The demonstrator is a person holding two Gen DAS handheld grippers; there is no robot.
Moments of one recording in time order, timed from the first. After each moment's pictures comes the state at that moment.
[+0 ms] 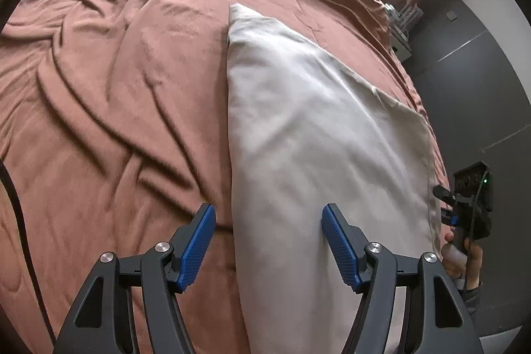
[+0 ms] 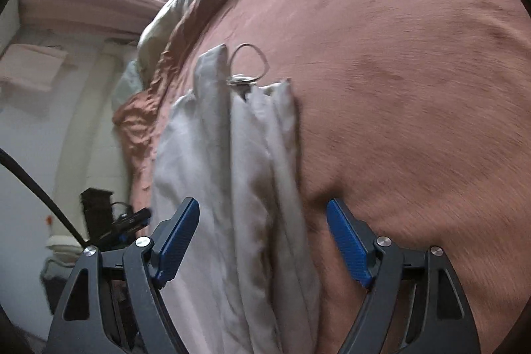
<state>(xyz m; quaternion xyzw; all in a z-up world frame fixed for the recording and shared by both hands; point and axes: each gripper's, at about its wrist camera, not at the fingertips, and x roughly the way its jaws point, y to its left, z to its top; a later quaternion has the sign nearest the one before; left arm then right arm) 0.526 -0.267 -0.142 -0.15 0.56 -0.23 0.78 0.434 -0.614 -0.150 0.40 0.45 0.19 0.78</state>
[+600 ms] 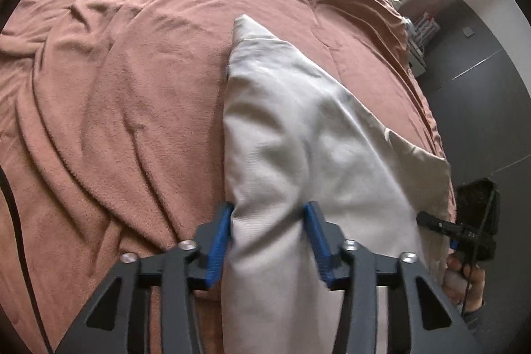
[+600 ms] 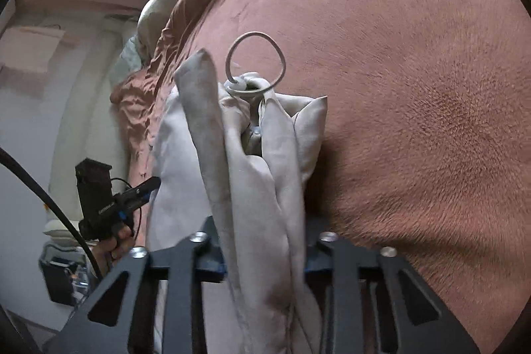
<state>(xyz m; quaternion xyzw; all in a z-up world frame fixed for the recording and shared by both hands) 0.568 -0.285 -0.148 -0.16 0.56 -0.20 0.79 0.494 -0.624 -0.165 0.36 0.49 0.21 0.77</state>
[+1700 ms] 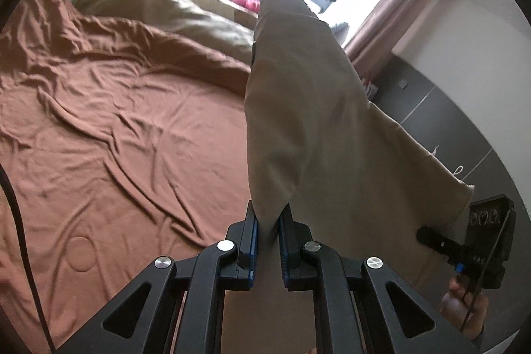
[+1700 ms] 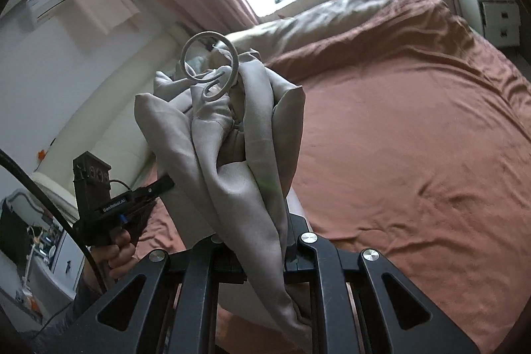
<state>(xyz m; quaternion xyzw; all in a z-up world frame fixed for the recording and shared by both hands) 0.419 -0.186 0.048 -0.21 0.37 -0.24 0.87 0.276 -0.480 0.016 0.23 0.32 0.21 0.89</state>
